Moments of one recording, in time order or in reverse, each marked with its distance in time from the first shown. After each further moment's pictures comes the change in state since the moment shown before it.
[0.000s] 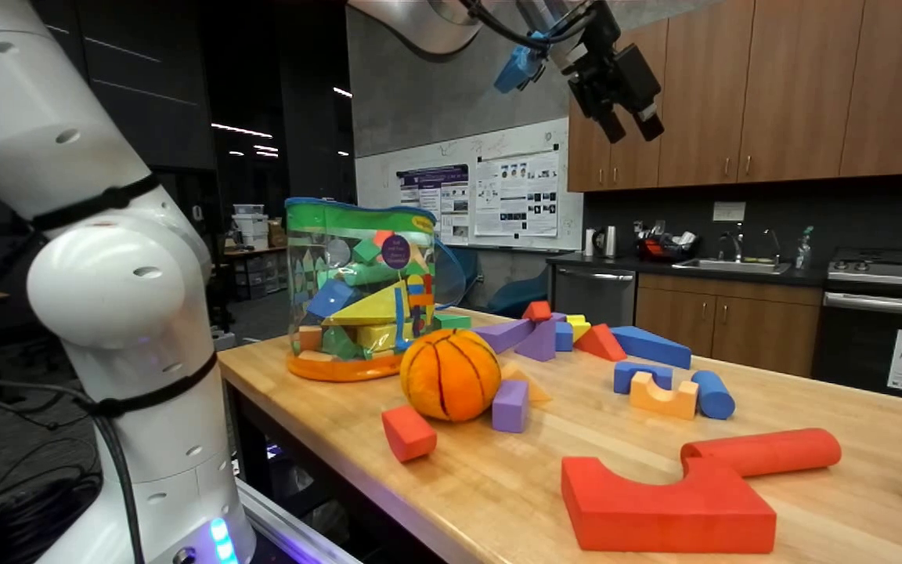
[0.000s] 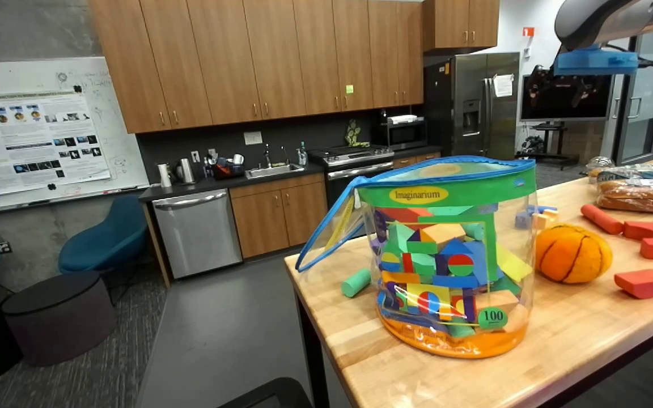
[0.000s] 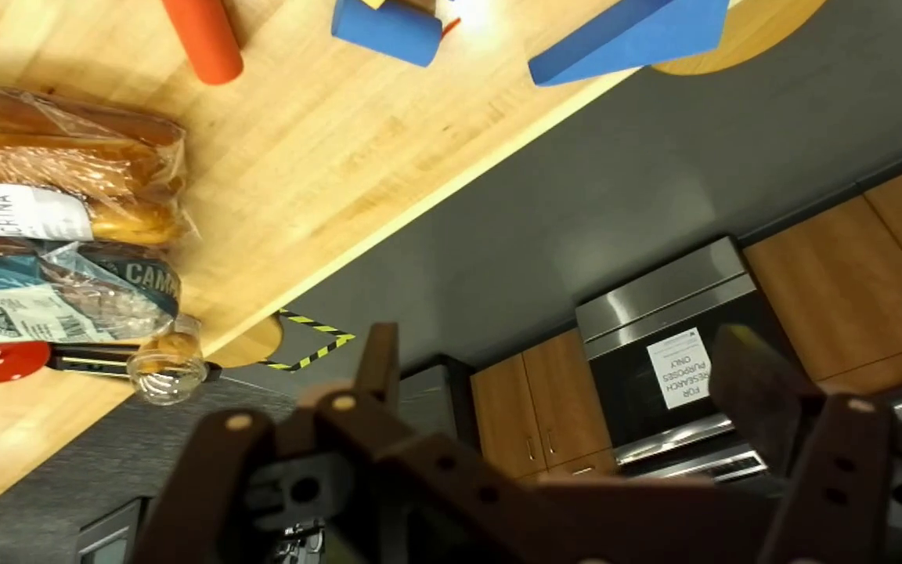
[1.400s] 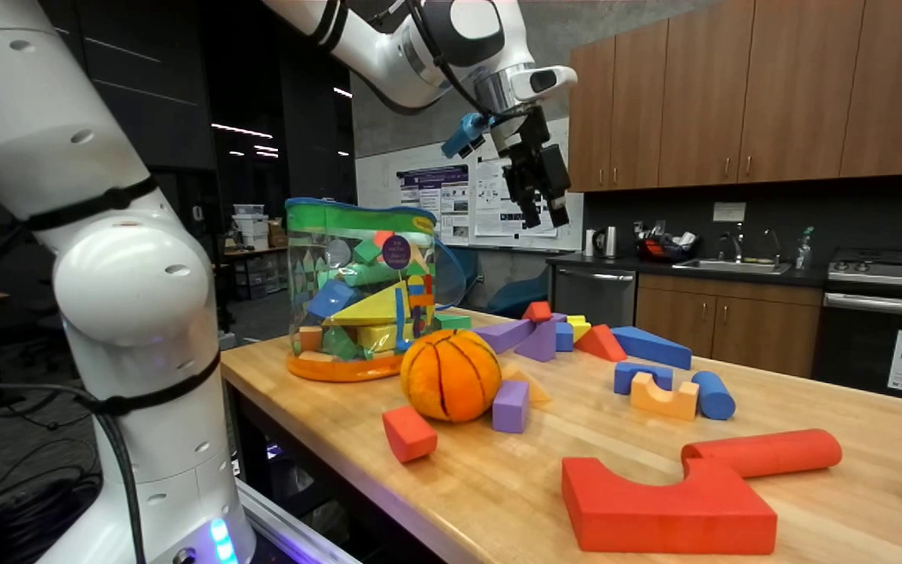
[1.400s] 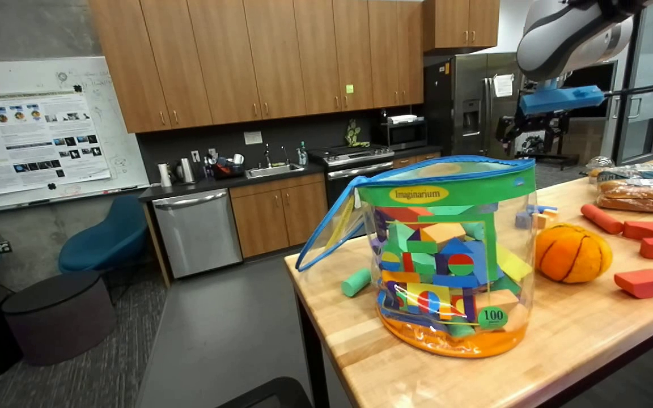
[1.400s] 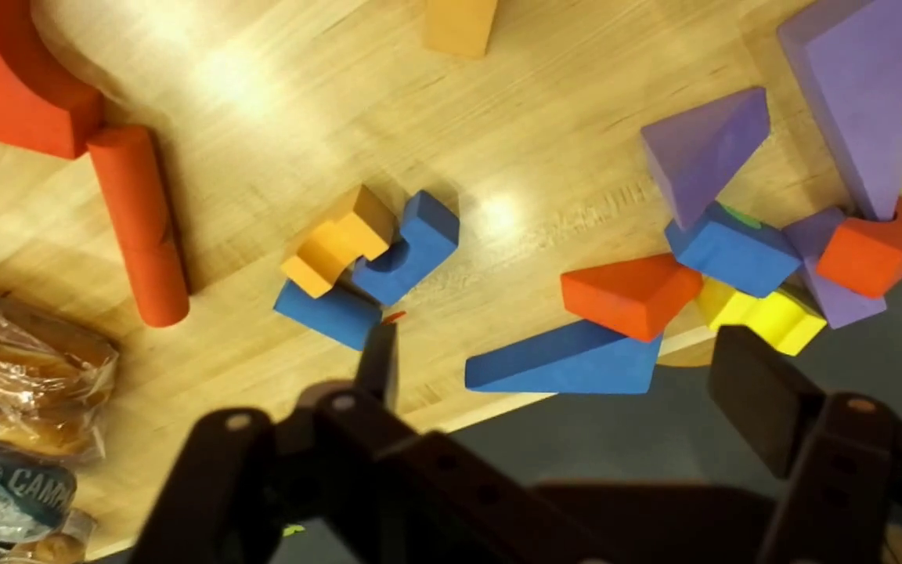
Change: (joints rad) arm 0.153 0.026 0.060 -0.099 -0.065 -0.236 0.062
